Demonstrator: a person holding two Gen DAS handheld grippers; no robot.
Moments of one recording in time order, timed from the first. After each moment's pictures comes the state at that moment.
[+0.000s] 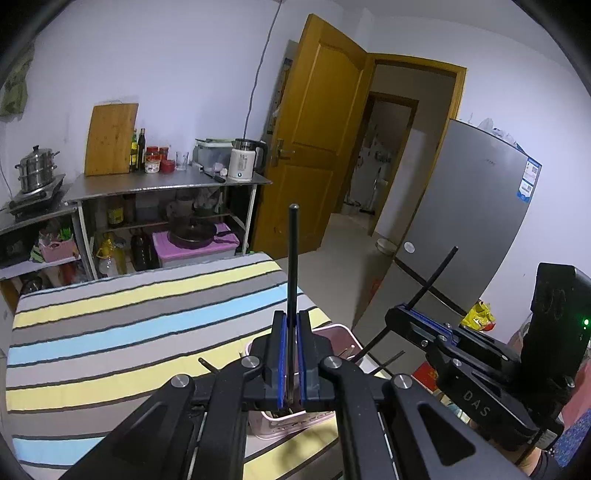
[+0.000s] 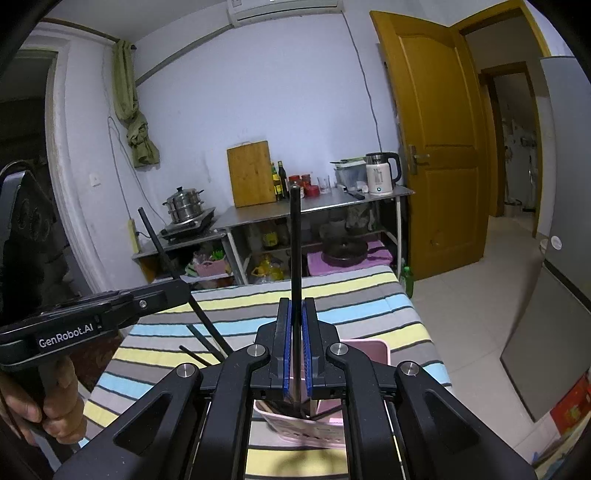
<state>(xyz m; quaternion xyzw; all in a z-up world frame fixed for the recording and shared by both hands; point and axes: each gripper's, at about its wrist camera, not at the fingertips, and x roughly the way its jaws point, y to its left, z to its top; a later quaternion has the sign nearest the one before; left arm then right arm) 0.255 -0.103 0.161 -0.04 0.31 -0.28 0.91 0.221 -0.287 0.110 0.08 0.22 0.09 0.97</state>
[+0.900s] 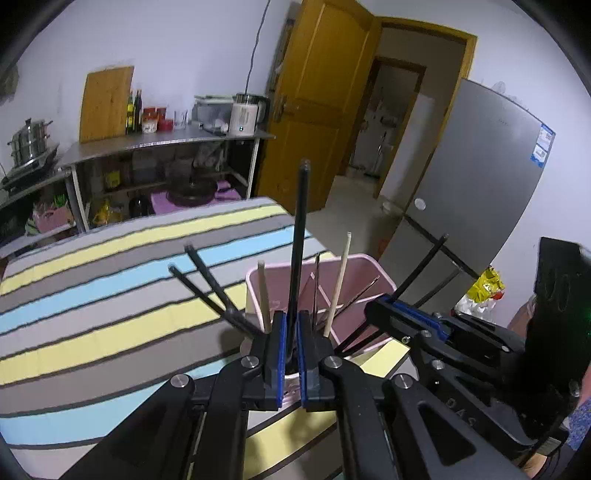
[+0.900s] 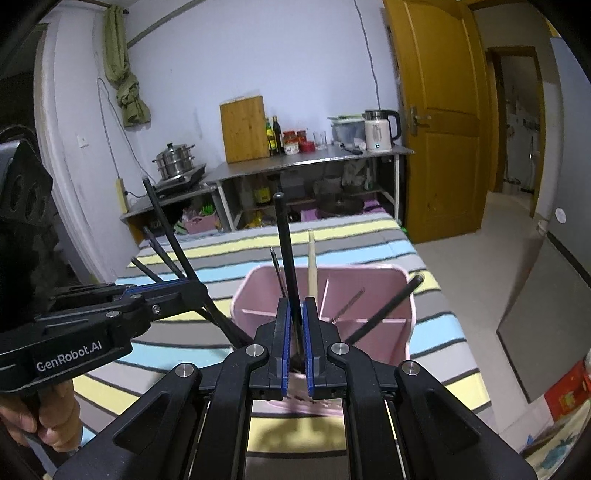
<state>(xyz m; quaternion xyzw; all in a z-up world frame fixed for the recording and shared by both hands) 0.263 -0.118 0.074 -0.02 0.37 -0.28 0.88 0.235 -0.272 0.040 0.06 0.30 0.09 0.95</state>
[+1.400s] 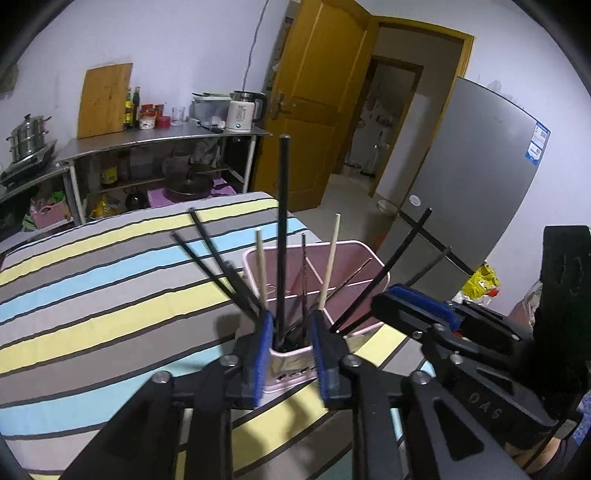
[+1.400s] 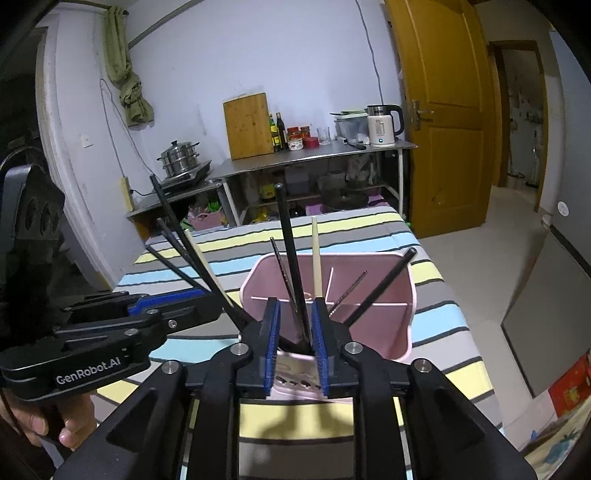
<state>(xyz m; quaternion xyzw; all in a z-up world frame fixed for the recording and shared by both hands) 0.242 -0.110 0.068 -0.02 0.37 -0.28 0.89 0.221 -0.275 0.046 0.06 0.30 0.09 0.95</state>
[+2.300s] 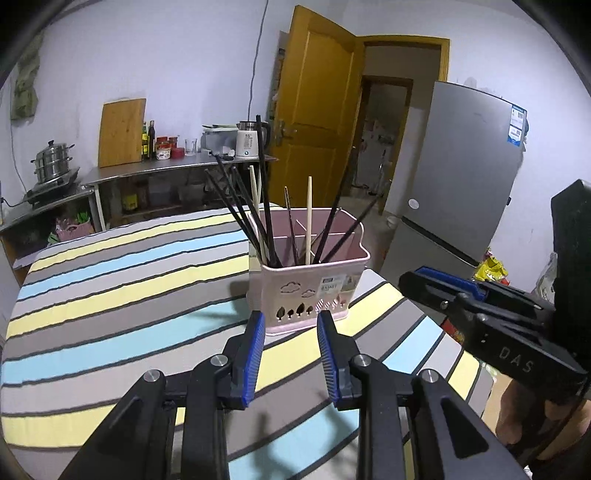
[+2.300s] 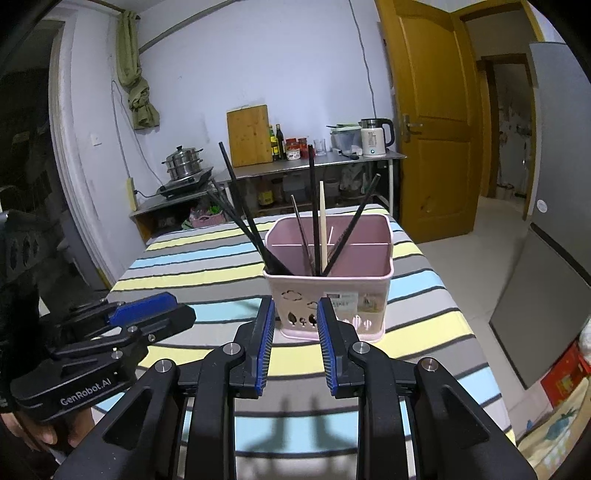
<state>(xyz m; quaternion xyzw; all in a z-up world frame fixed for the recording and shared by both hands) 0.115 -0.083 0.049 0.00 0.30 -0.26 0.92 0.128 -0.263 0.033 0.05 0.27 0.08 0.96</state>
